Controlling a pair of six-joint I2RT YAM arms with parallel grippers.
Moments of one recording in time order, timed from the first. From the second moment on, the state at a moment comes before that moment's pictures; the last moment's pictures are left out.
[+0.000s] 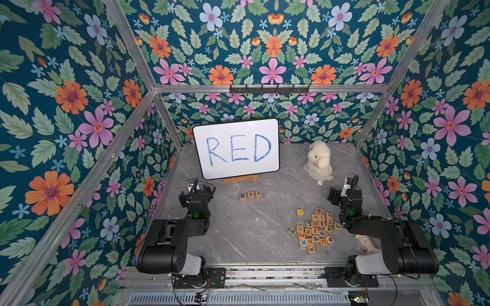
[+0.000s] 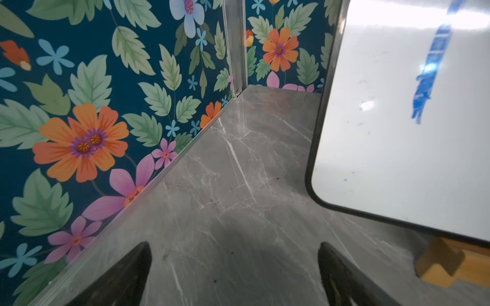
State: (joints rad) left arm -0.06 1.47 0.30 0.89 -0.49 -0.08; right arm -0.03 1.44 0.30 0.72 0.13 0.16
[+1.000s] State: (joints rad) left arm -0.04 1.60 0.28 1.10 -0.28 -0.05; right arm -0.02 1.45 0.29 0.80 0.11 0.13
